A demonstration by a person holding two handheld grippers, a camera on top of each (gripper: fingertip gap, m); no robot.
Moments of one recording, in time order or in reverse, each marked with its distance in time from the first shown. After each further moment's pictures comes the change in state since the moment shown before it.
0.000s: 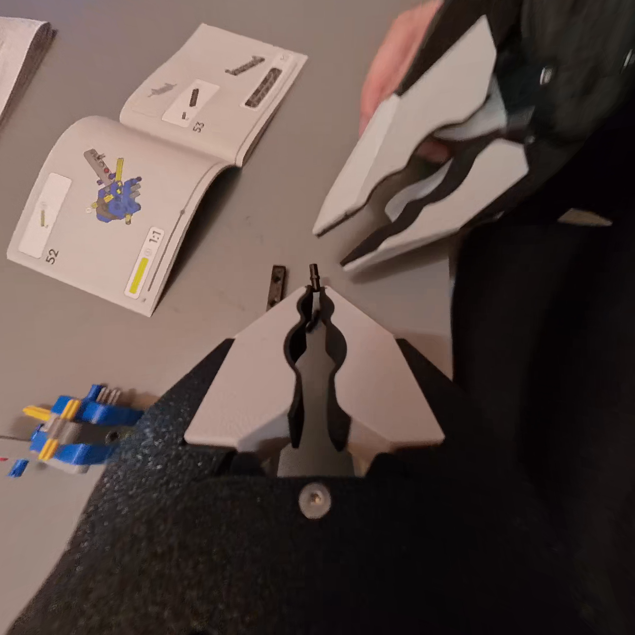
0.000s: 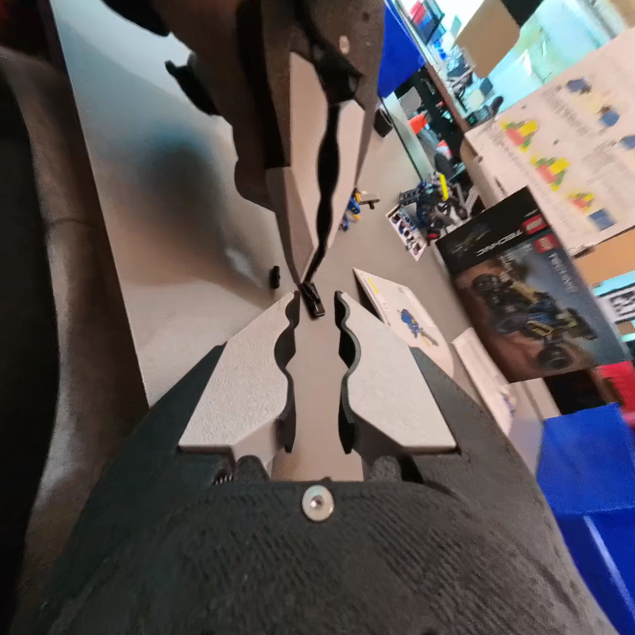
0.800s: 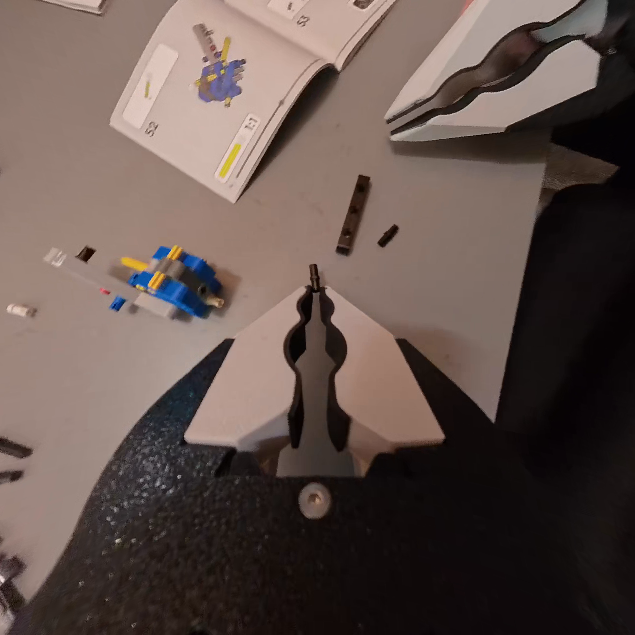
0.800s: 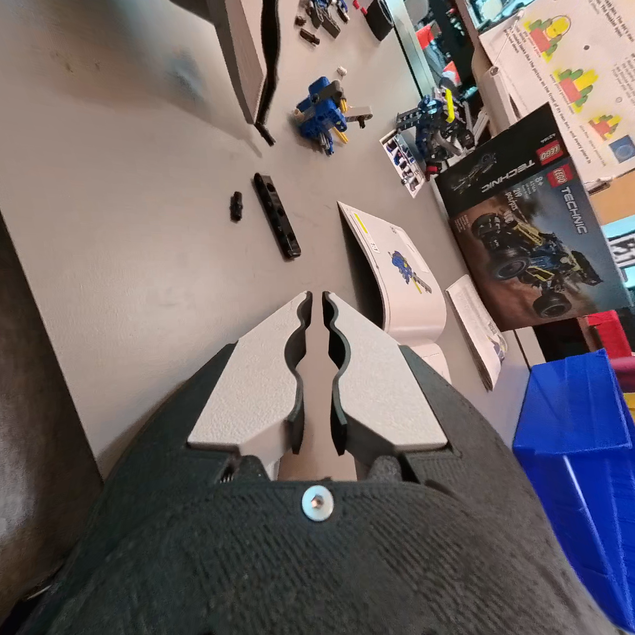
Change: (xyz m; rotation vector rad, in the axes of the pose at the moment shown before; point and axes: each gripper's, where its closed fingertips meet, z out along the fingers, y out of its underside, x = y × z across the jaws) left arm -0.040 0.048 -0.041 -0.107 -0.170 -0.119; right arm 0.015 0.044 0.004 -0.175 0.021 0.001
